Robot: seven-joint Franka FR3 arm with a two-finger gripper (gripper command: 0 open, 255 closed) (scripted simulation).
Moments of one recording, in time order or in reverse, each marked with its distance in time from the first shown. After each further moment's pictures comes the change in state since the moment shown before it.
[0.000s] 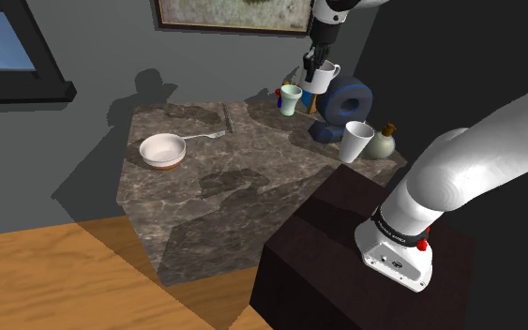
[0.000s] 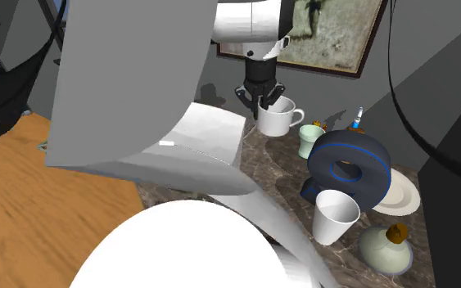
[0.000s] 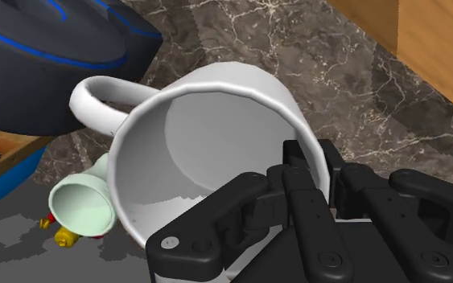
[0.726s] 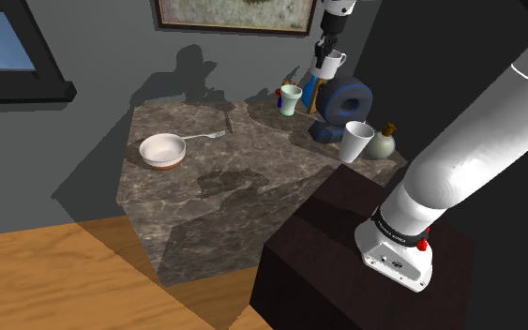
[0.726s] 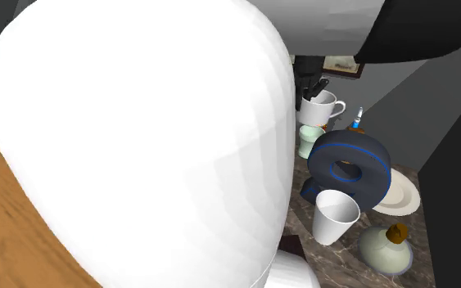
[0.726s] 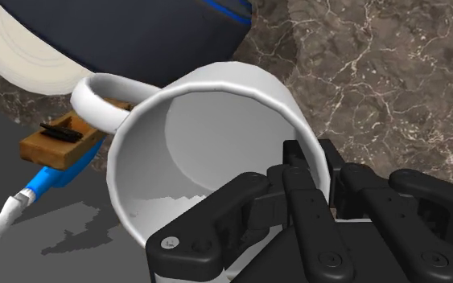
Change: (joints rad) arm -0.068 0.287 -0.167 0.285 0.050 0.011 -0.263
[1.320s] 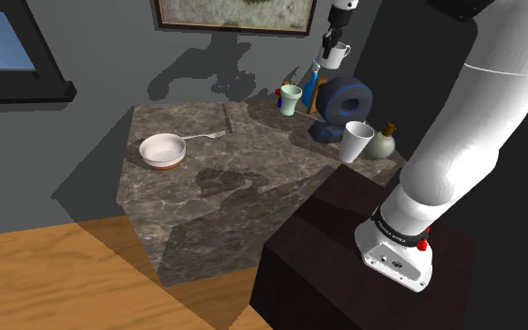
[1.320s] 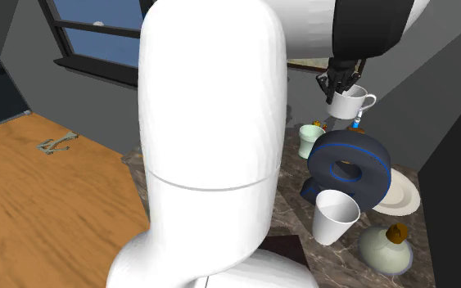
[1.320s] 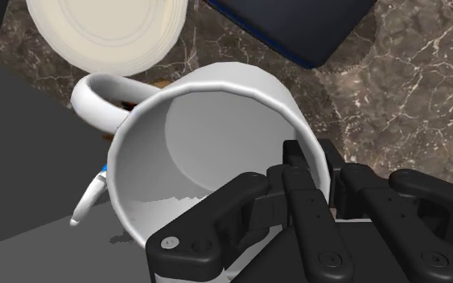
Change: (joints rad) arm -0.099 0.302 -0.080 0.355 0.135 -0.071 -0.219
